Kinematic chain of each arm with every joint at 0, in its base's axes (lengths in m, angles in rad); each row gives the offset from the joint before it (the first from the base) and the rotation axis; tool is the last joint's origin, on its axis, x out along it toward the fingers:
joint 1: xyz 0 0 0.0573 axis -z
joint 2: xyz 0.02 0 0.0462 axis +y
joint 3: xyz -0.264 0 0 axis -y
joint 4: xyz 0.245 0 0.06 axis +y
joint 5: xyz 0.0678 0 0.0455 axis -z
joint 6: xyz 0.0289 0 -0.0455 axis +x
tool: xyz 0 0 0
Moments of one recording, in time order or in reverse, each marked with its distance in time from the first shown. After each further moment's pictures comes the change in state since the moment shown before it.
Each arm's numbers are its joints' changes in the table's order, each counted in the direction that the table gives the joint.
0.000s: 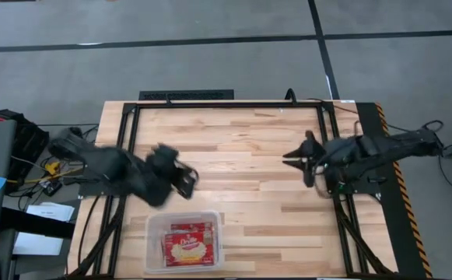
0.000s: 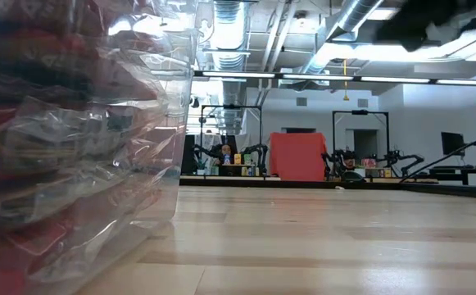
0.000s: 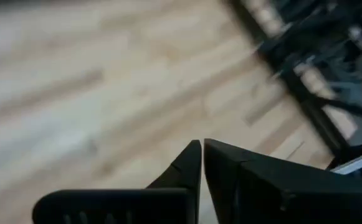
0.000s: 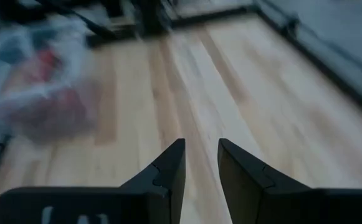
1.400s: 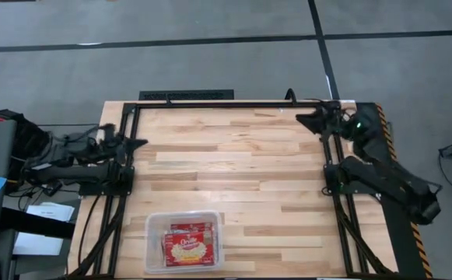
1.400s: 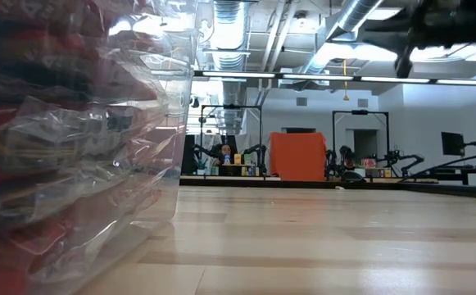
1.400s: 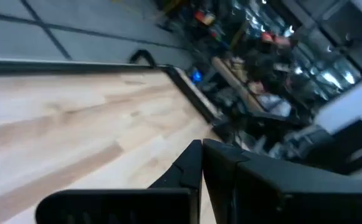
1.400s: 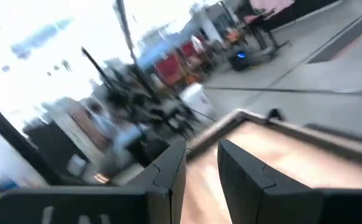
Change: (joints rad) left arm -0.545 -1.470 -1.229 -0.633 0.337 0.597; right arm 1.150 -0.224 -0.282 -0.674 -1.029 0.368
